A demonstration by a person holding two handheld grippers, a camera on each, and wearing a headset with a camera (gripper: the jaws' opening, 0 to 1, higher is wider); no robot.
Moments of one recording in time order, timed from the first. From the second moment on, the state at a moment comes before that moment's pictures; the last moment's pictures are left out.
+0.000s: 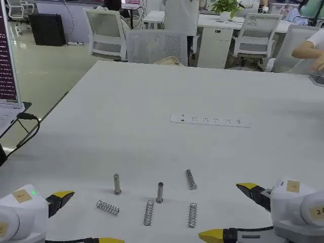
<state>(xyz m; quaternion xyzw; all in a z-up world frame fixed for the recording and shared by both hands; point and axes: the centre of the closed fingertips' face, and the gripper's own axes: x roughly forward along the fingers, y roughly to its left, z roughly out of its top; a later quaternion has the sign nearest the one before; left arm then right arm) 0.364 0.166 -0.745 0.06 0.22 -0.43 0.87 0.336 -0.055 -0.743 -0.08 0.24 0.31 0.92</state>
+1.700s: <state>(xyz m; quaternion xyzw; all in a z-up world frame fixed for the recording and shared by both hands) 0.363 0.166 -0.749 0.06 0.23 -0.43 0.87 0.334 -0.058 -0.746 -0.08 0.25 0.31 0.92</state>
